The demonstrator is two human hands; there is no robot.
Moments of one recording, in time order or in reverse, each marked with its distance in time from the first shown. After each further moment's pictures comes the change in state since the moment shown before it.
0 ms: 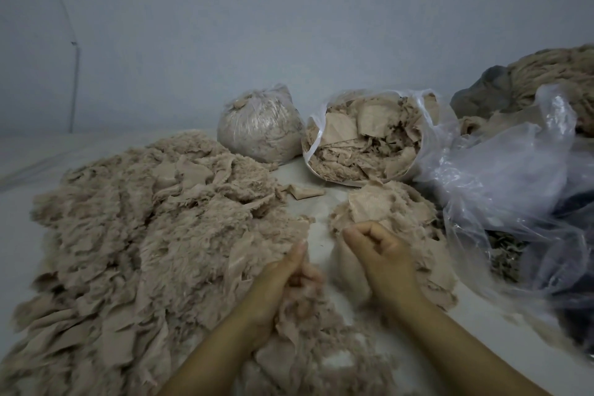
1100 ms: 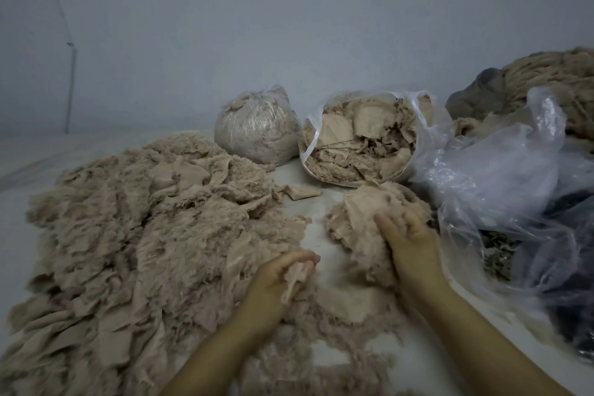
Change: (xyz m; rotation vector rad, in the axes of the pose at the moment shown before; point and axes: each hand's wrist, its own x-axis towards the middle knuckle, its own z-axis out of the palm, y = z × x) left_hand 0.000 -0.003 0.005 0.261 0.053 0.266; right_hand 0.018 -0.005 -0.030 0.030 0.262 0.110
